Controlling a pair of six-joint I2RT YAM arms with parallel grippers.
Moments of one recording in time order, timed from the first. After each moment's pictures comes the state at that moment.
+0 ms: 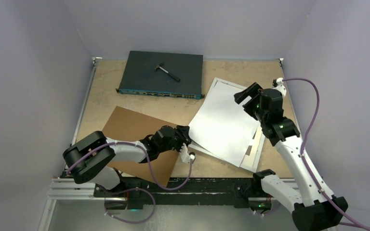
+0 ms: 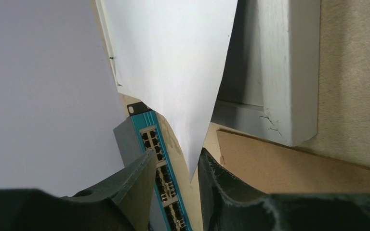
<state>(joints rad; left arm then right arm) -0.93 1.49 0.46 0.55 0.08 1.45 0.25 0.92 0.93 -0.49 0.16 0.85</state>
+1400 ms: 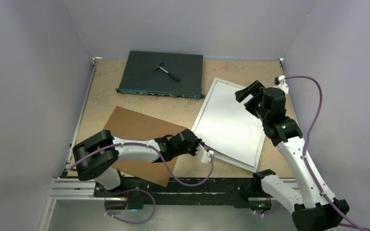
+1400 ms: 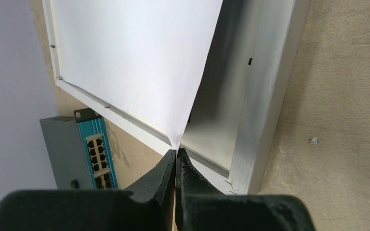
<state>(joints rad) -1.13 1.56 0.73 0.20 -0.12 0.99 0.25 0.91 0.97 -0.50 0.16 0.83</state>
